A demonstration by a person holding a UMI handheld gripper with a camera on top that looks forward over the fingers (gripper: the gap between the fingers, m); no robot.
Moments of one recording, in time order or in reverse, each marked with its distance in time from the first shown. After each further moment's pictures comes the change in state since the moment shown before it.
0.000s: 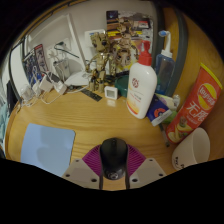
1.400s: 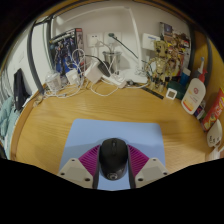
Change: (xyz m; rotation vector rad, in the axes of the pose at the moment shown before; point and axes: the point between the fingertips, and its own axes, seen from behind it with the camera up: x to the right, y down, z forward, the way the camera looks) arm -0.242 0.024 -0.014 0.016 -0.041 -0.045
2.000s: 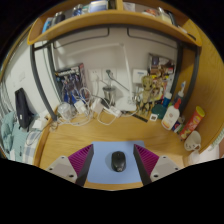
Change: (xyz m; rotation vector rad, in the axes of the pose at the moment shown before) arm -0.022 -0.100 -0.170 0.108 0.060 0.072
